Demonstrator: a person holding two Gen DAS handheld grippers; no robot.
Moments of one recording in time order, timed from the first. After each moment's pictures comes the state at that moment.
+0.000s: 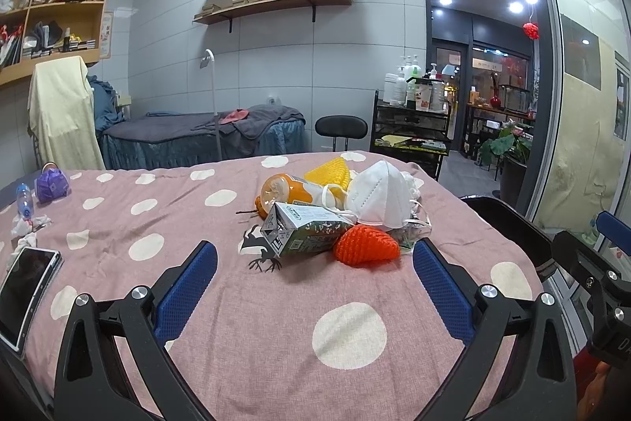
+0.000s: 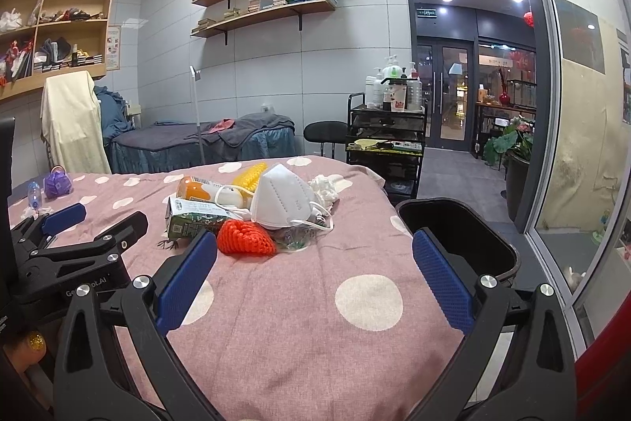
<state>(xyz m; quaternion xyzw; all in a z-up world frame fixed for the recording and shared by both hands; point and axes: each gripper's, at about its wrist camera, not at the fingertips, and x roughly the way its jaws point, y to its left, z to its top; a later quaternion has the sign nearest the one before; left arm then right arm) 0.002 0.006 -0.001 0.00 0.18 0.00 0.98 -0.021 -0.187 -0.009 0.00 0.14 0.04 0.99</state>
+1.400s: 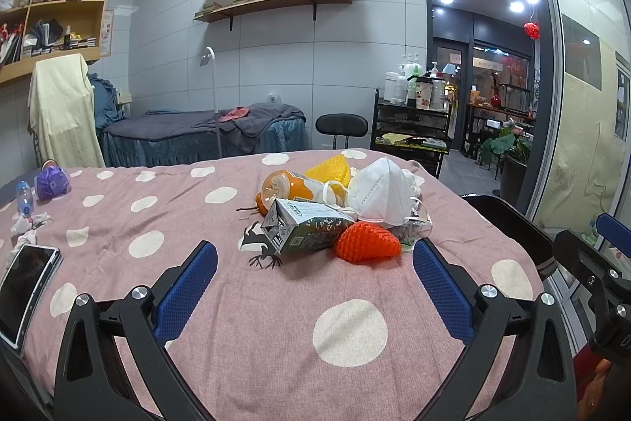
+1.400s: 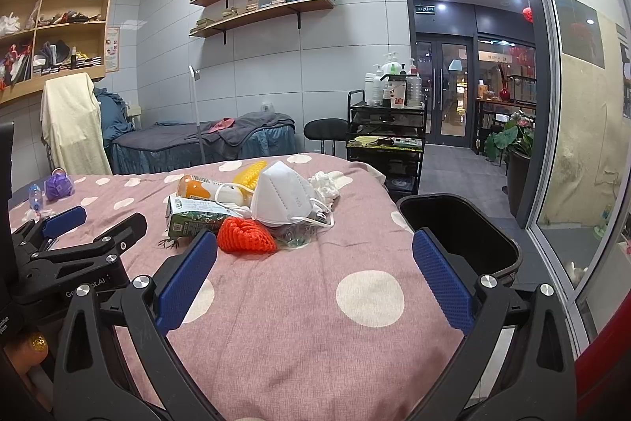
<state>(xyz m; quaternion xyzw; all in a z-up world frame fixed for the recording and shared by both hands) 0.002 0.007 -0.002 0.00 0.18 0.00 0.98 -0.021 -0.189 -0.009 0.01 0.15 0.05 0.99</state>
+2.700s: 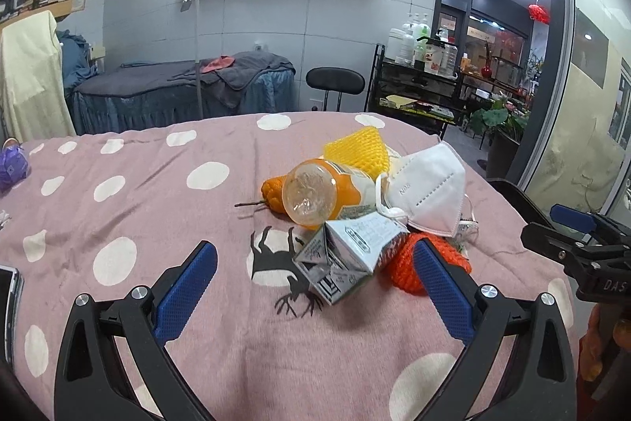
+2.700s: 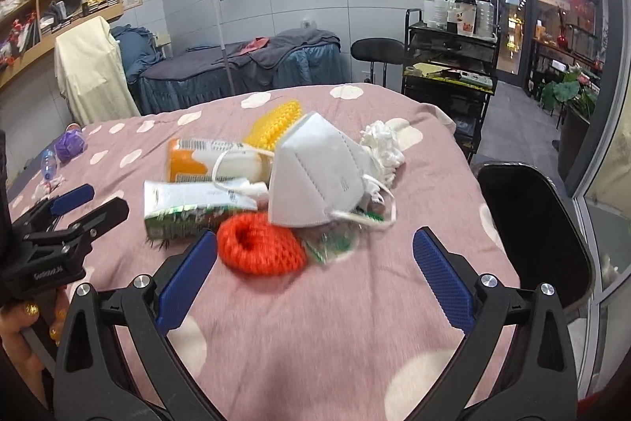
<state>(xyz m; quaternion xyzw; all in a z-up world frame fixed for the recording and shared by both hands) 0.114 0.072 -0.011 -0.04 0.28 -0.05 0.96 0.160 -0.148 -0.022 0.00 0.31 0.13 0.94</state>
